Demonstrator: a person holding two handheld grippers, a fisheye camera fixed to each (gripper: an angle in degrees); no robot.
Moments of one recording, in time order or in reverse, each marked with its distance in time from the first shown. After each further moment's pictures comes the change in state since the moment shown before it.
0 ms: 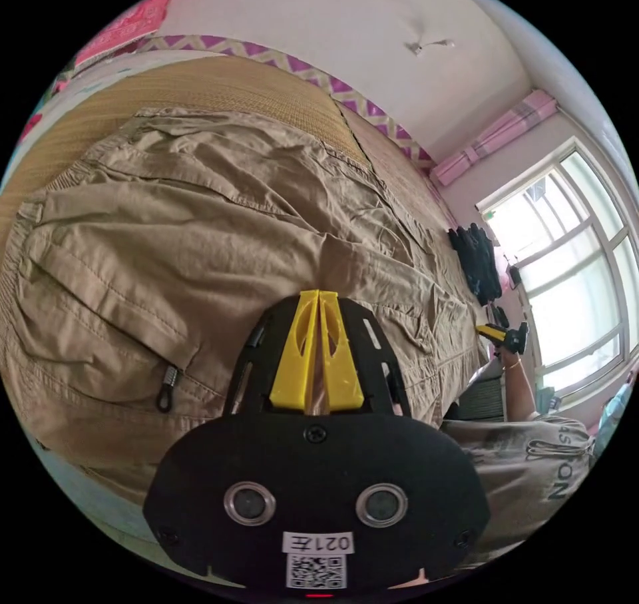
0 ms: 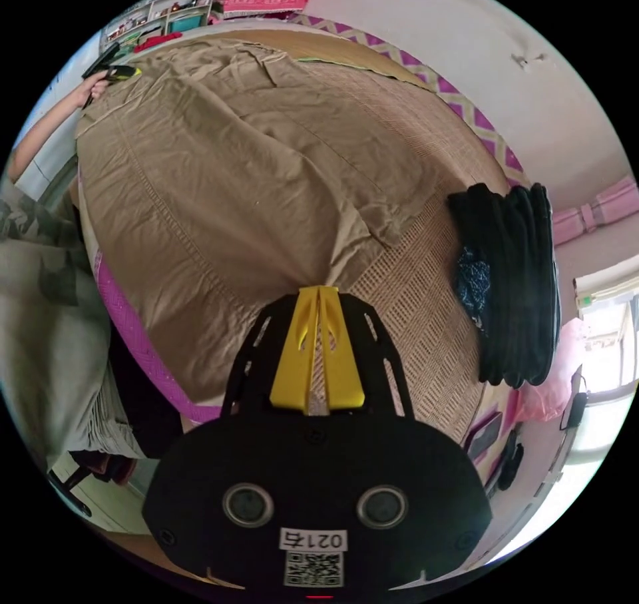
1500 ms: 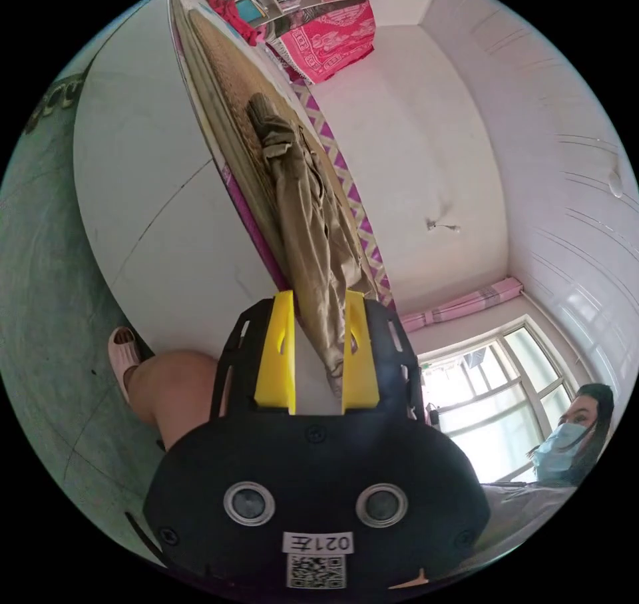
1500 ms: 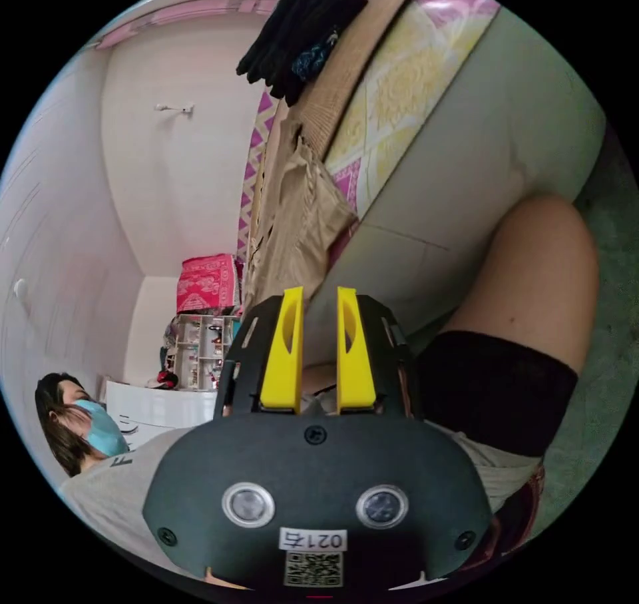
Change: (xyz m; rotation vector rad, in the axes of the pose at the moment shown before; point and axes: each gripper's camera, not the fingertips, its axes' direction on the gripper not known) left arm -0.123 0.349 -0.317 0.567 0.276 -0.510; right arm -0.069 0.653 -0.032 0.472 -1.036 1.360
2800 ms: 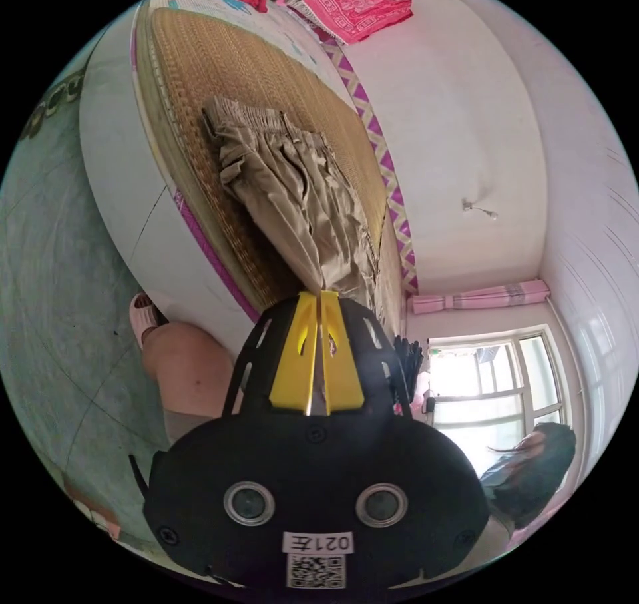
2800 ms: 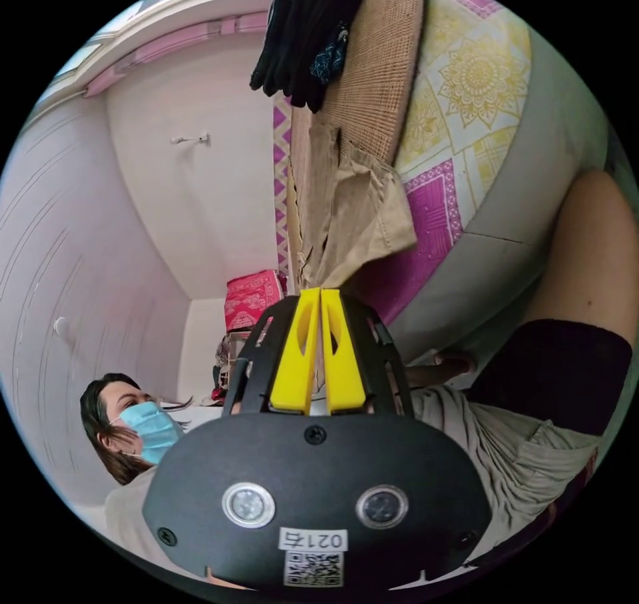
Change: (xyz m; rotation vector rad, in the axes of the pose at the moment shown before) left arm -0.011 -0.086 0.156 -0.197 -0.146 -0.110; right arm 0.160 0.057 0.095 0.024 -0.228 0.122
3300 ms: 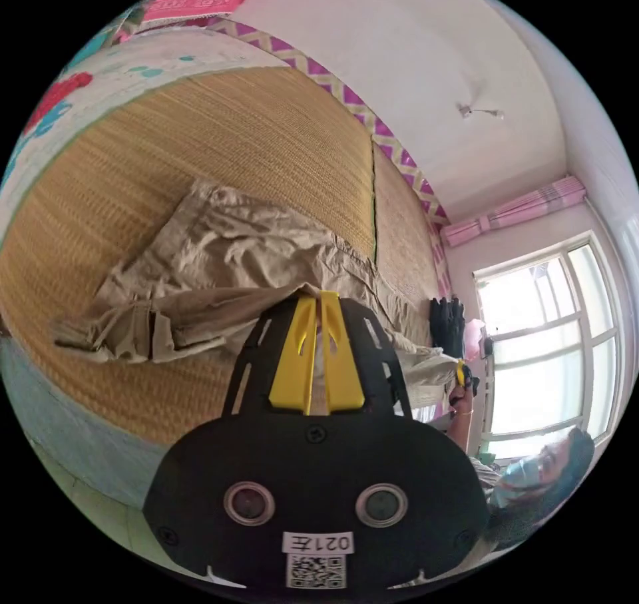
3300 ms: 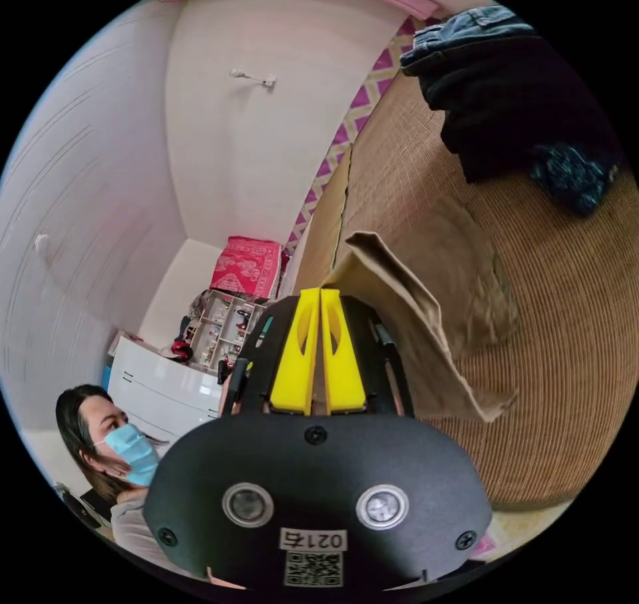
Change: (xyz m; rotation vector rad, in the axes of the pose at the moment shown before) left arm 0.245 -0.247 0.284 -0.268 -0.243 0.374; right arm -0.118 -0.255 0.258 -0.119 0.058 -0.402
